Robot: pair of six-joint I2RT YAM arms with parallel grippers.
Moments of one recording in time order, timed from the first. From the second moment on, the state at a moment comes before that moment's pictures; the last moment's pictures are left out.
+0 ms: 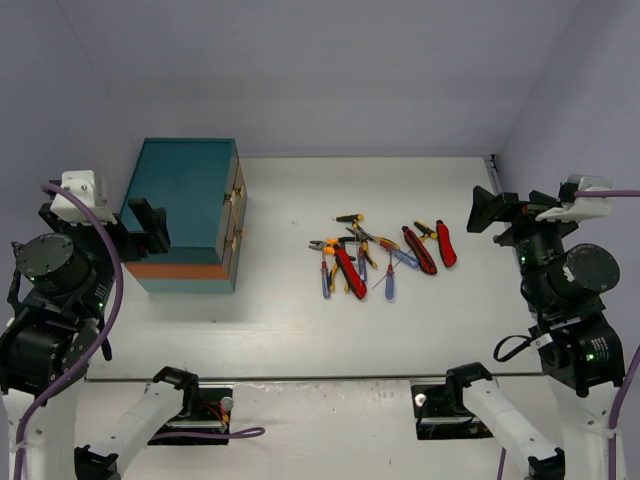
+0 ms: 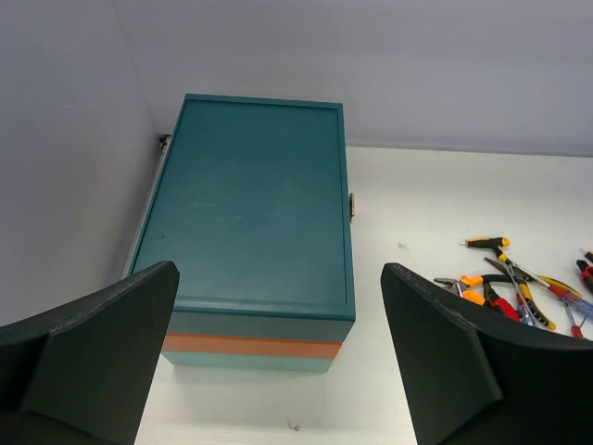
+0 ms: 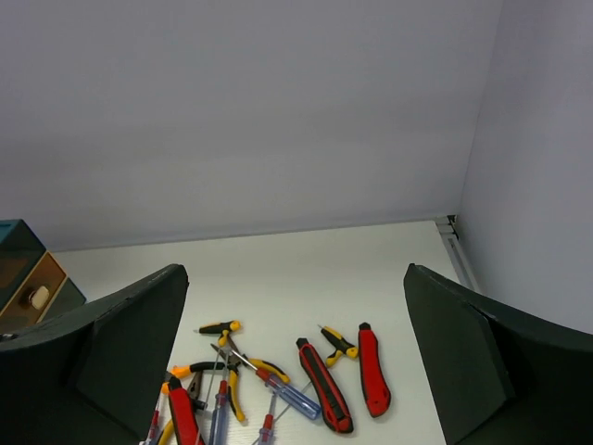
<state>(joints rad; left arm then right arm) -0.25 0.79 1.54 -0.87 -0.25 -0.08 0.25 0.69 1.30 -0.48 0.24 0.10</state>
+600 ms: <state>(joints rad) -0.25 0.88 1.49 -0.87 -0.31 -0.07 0.33 0.94 1.30 -0.40 0.12 0.22</state>
